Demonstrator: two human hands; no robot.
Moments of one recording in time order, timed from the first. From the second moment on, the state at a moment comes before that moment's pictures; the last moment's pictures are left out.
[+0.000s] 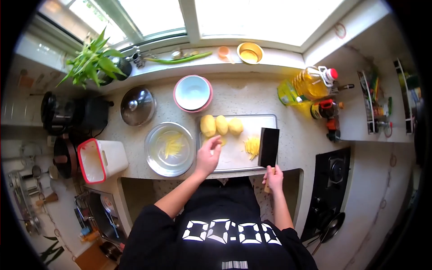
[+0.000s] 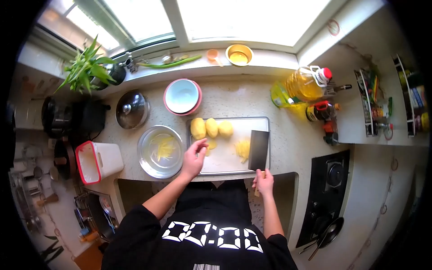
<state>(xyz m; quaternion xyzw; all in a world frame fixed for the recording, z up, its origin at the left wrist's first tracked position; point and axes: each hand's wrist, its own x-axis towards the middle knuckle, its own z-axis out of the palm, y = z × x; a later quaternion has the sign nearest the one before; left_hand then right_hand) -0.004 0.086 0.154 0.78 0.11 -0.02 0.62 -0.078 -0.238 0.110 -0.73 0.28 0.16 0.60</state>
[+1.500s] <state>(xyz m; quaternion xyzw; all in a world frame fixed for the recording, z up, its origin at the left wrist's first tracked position) 0.005 -0.080 0.052 0.88 0.15 -0.15 0.42 -0.075 -0.304 0.021 -0.59 0.24 0.33 0.69</state>
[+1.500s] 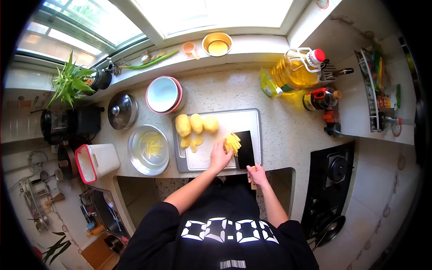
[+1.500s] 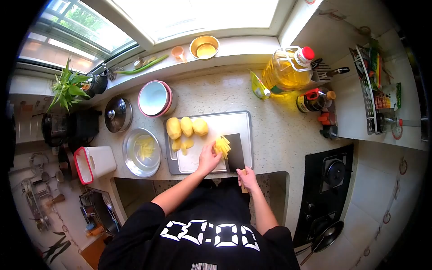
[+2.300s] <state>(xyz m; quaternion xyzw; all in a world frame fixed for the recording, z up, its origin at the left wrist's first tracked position) -0.008 -0.058 0.049 0.88 0.15 -0.03 0.45 -0.080 -0.254 0.062 -0.67 0.22 0.30 0.64</state>
